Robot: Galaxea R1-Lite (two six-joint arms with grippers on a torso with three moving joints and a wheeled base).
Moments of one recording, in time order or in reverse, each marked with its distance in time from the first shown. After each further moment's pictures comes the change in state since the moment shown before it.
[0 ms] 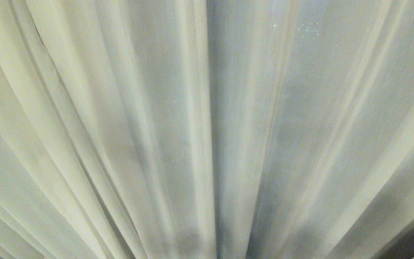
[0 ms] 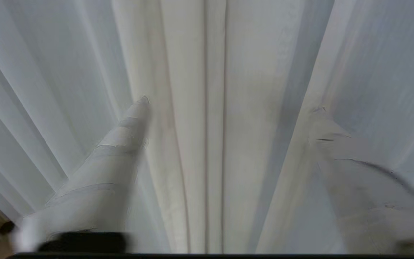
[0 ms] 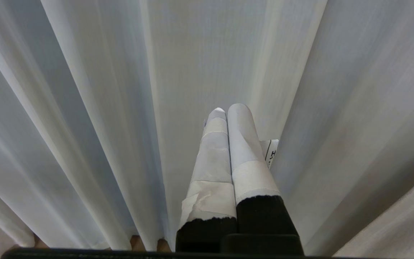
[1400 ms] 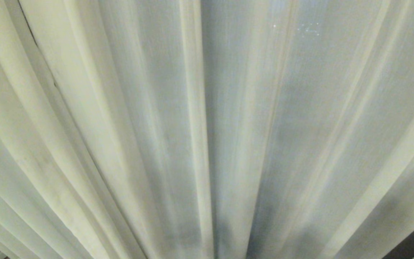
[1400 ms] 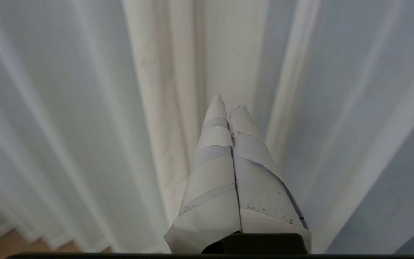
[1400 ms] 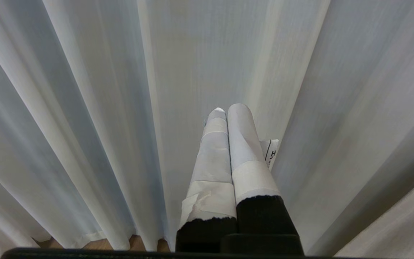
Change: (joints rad) left arm 0.030 -0.437 0.287 0.150 -0.120 -0.015; right arm 0.000 0.000 0.000 0.000 0.000 0.000
